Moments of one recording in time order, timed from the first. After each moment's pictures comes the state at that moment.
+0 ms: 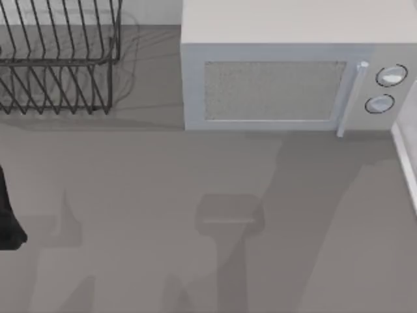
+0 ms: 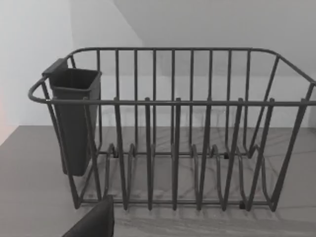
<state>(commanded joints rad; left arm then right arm) 0.00 0.00 0.00 0.00 0.00 0.00 -0.28 2.32 2.03 -1.24 -0.01 -0.25</state>
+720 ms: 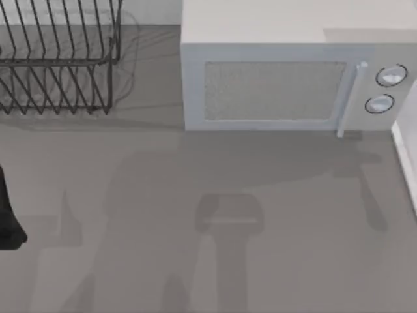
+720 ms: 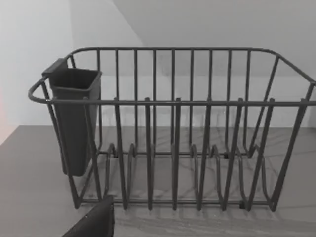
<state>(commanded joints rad) 0.00 0.00 0.00 0.00 0.00 0.00 -0.06 2.06 1.95 -1.34 0.01 -0.03</state>
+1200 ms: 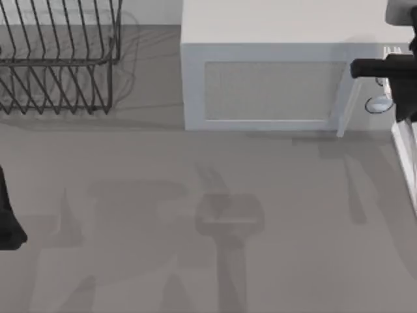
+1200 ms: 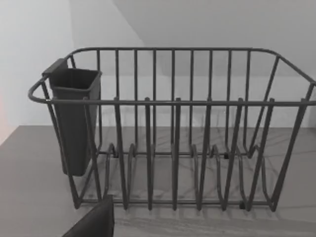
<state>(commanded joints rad) 0.00 0.00 0.00 0.00 0.00 0.00 0.33 1.69 1.67 -1.40 0.01 0.36</state>
